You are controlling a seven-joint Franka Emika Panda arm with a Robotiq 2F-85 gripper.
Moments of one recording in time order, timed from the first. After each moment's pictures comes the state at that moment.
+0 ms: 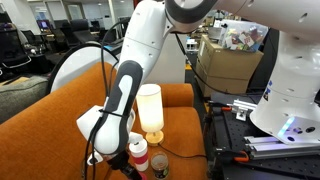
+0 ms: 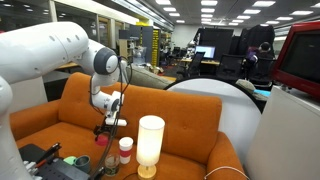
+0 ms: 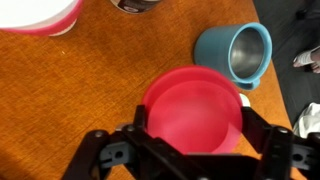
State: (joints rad) arm 0.01 1.23 0.30 -1.57 -0.17 2.34 -0.81
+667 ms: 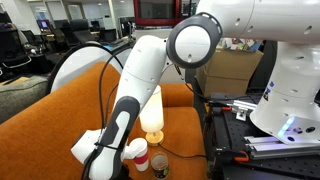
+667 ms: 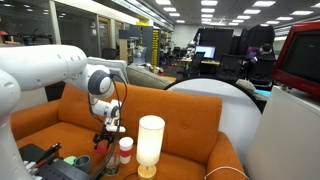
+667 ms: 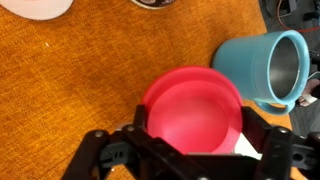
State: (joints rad) arm 0.14 1.50 0.24 -1.18 -0.17 2.12 -0.88
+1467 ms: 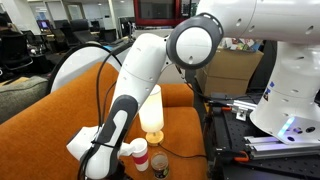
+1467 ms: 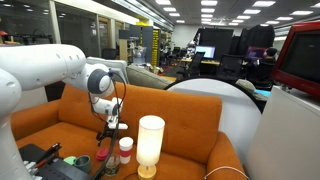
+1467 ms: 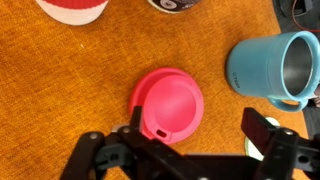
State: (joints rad) arm 0.16 1.49 0.21 -1.14 -0.17 2.12 -0.87
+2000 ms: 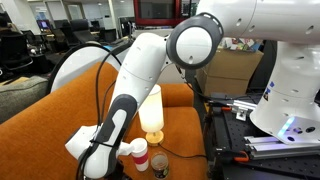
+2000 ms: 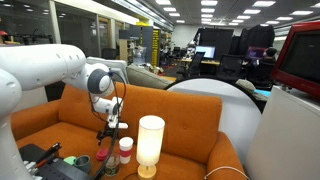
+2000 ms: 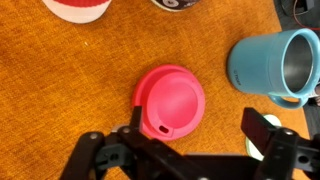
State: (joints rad) arm 0.16 1.49 0.21 -1.13 -0.17 2.11 -0.87
